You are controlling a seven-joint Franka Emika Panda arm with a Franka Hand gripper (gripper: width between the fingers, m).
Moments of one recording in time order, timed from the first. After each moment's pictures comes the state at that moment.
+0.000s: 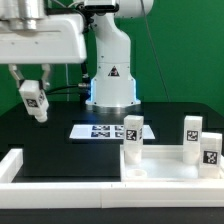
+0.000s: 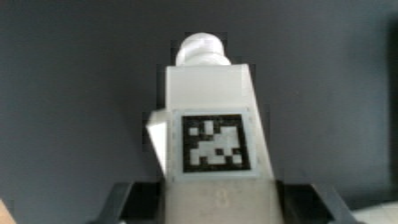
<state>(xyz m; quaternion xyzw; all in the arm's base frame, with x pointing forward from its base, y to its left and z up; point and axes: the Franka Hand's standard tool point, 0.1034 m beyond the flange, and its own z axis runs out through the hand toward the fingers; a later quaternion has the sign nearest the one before) 0.503 -0.141 0.147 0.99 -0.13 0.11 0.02</state>
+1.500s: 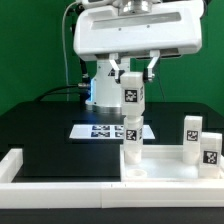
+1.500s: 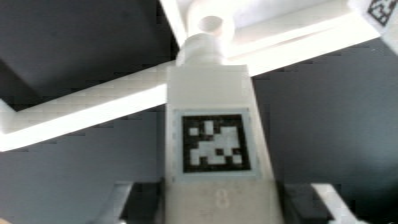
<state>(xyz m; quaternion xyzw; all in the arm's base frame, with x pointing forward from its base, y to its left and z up) 0.585 -0.006 0.168 0.96 -0.16 0.24 0.00</state>
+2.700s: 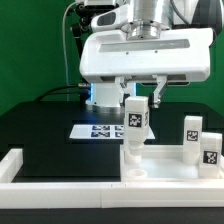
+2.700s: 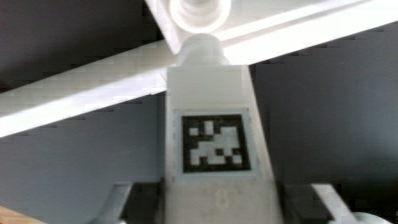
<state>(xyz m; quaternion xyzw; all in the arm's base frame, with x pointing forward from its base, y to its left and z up) 0.609 0.000 0.135 0.94 -0.17 0.29 0.02</state>
